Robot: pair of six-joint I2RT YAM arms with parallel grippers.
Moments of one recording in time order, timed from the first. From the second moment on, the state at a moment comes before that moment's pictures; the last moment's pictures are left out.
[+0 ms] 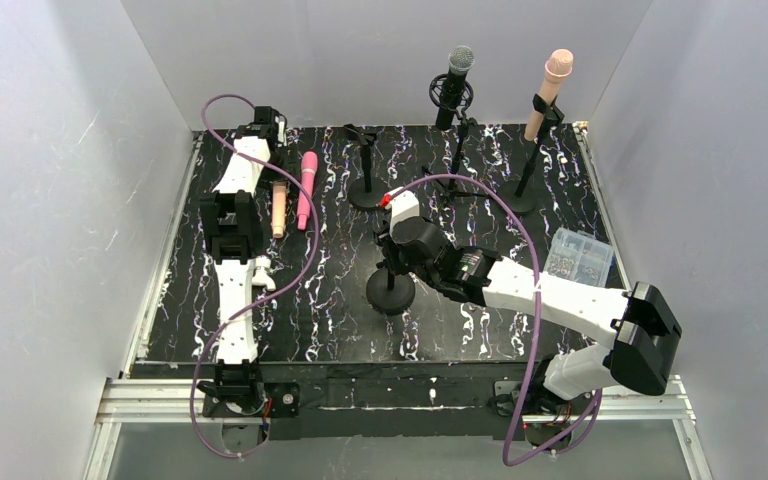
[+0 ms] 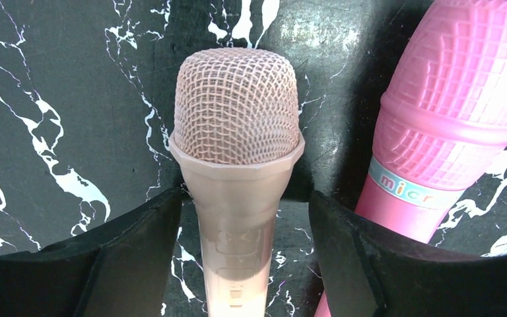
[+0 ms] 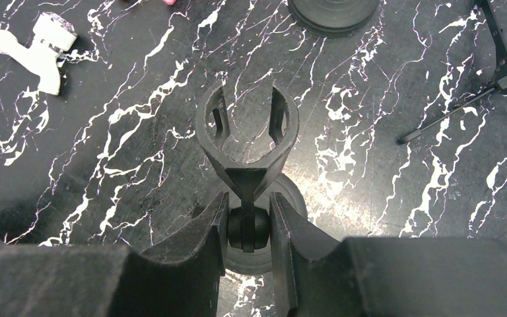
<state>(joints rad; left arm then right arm) -0.02 2.55 2.36 -0.97 -0.05 -0.10 1.07 1.39 1.06 -0.25 0.38 0.29</state>
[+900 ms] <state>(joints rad) -0.02 2.37 2.37 -0.94 -0.15 -0.09 1.07 1.39 1.06 -0.24 0.40 0.29</state>
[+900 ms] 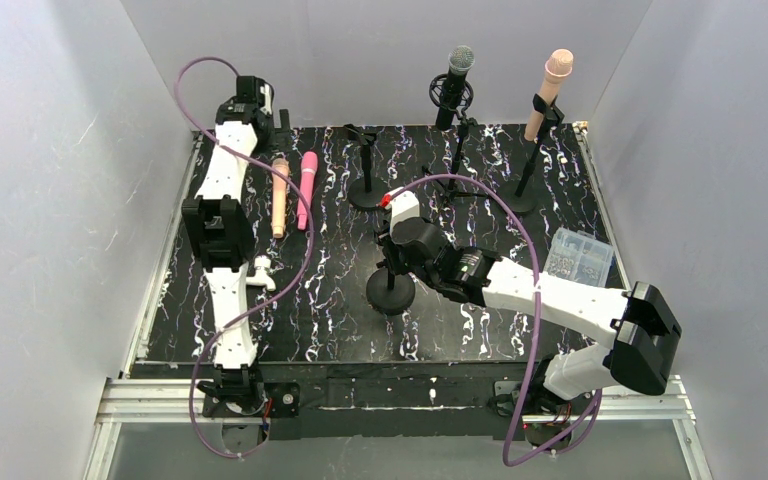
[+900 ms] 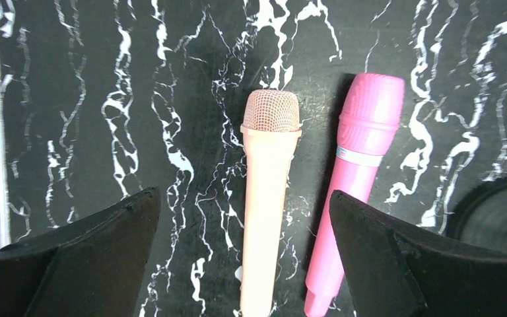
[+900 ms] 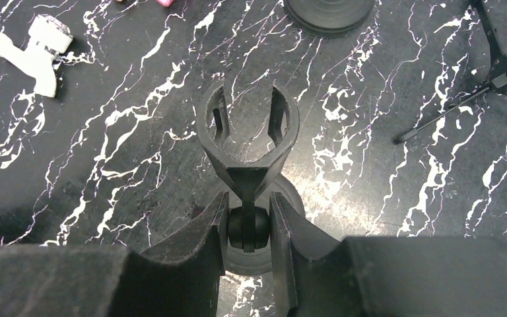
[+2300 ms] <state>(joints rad) -0.46 1.14 0.92 -0.52 0.16 -0.55 1.00 1.65 1.16 0.12 0.57 0.14</state>
